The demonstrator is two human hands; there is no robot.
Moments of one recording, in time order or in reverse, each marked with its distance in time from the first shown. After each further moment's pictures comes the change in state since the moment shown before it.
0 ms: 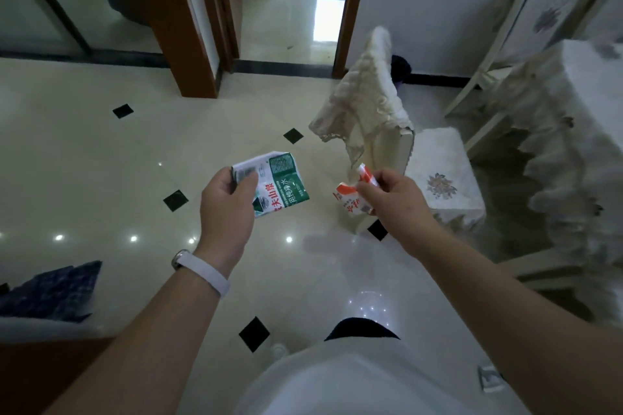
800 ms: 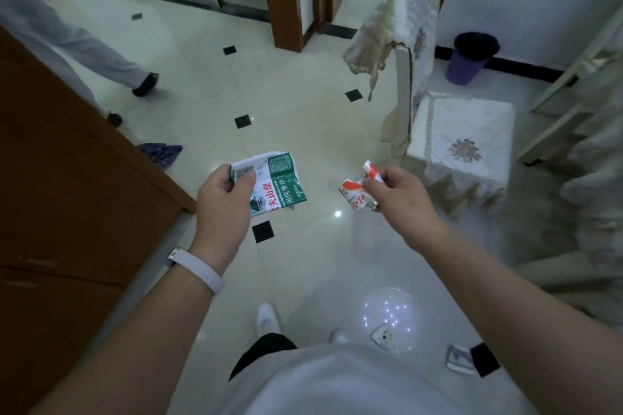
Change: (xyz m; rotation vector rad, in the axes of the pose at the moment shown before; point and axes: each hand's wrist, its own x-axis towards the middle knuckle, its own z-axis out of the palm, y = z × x) left_hand -0.405 -0.064 0.107 0.056 0.410 0.002; right_hand -0.194 0.184 -0.206 0.010 -0.380 -0.083
